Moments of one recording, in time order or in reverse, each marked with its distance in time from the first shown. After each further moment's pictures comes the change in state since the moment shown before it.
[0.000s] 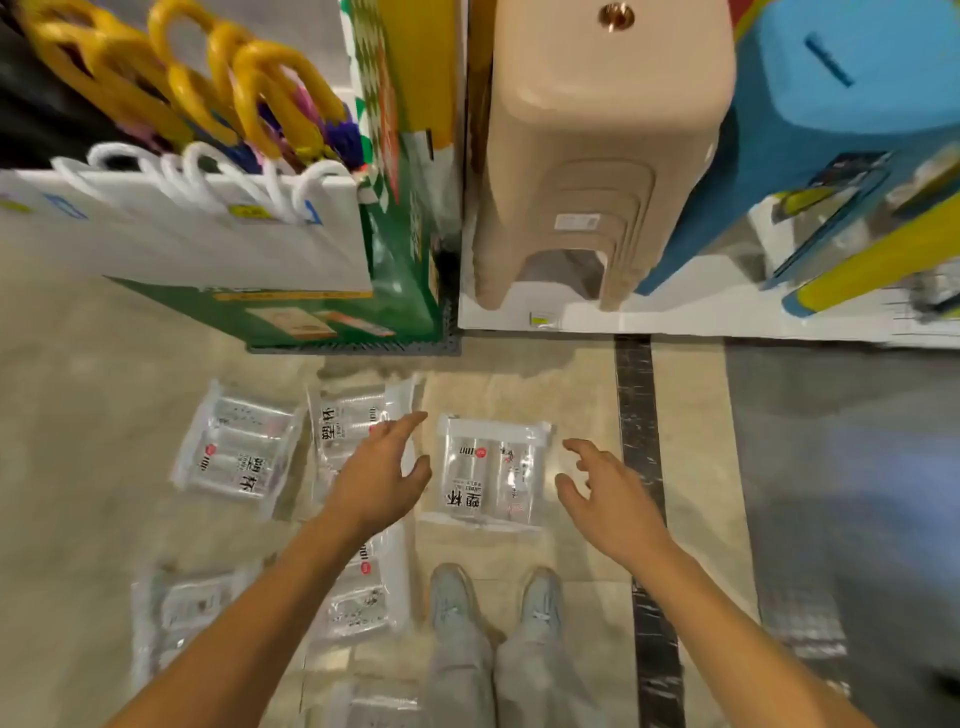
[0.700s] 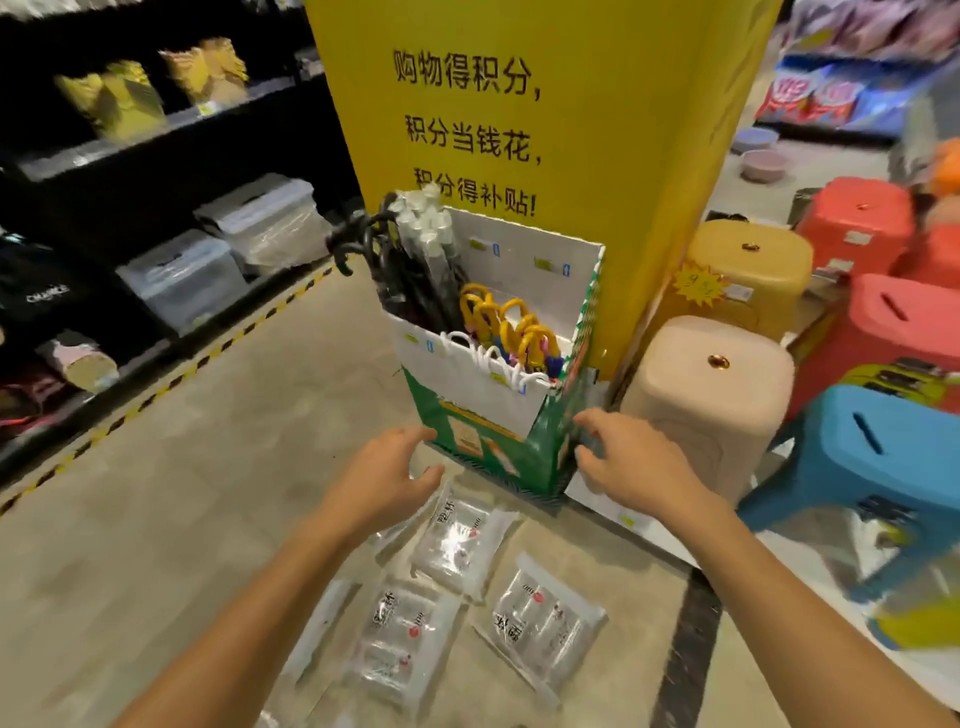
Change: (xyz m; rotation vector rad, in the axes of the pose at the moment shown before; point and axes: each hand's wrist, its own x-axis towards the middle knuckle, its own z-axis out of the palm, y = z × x) left_hand -0.316 0.144 -0.219 -0.008 0.535 -0.228; right_hand -0.209 -0.210 -0.249 -0.531 0.137 -0.752
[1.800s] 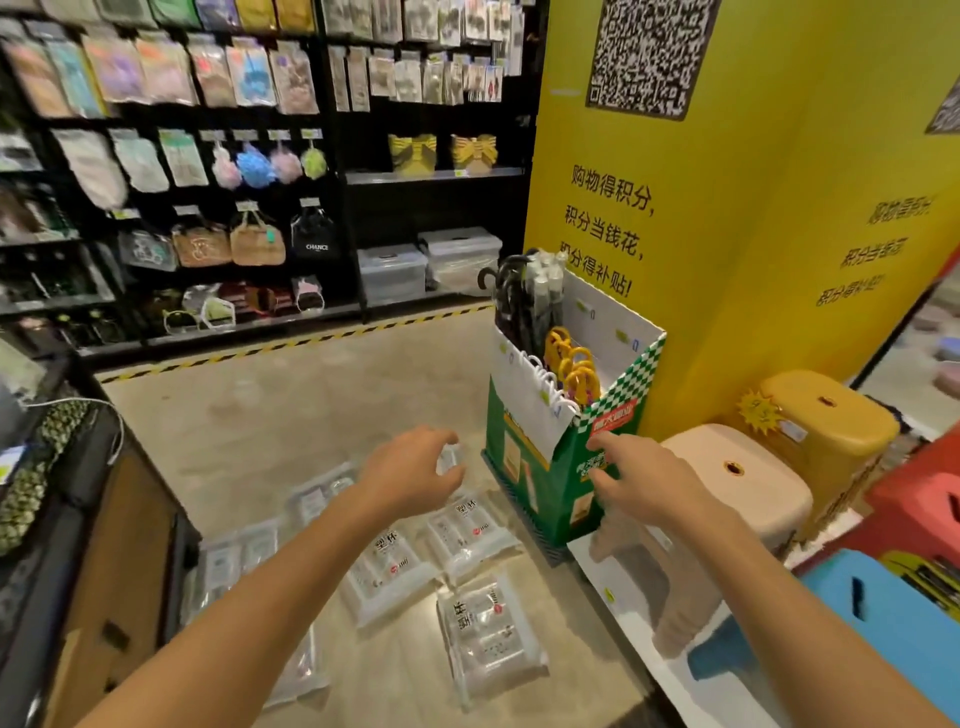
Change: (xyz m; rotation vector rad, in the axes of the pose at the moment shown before) left_hand -0.235 0.236 0.078 -0.004 0.285 -0.389; right_hand -0.177 0.133 -0.085 -0.301 -0.004 -0.555
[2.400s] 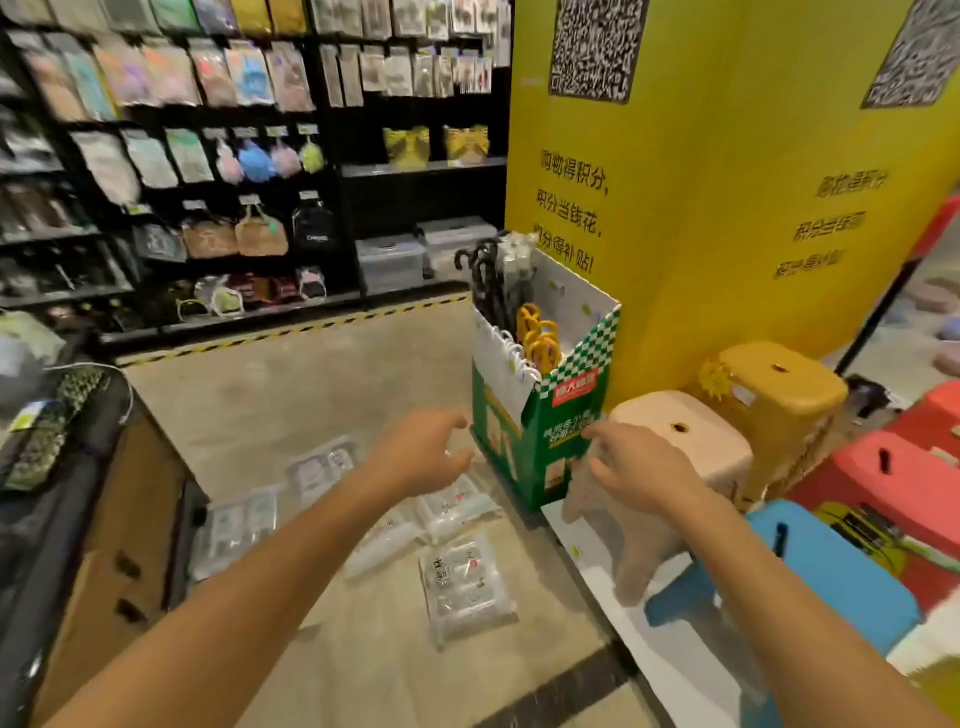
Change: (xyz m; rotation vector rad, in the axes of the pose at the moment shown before) left_hand -0.078 0.159 0.028 0.007 -0.038 -0.021; right_hand -0.125 0.105 -0.011 0.074 -0.007 -0.013
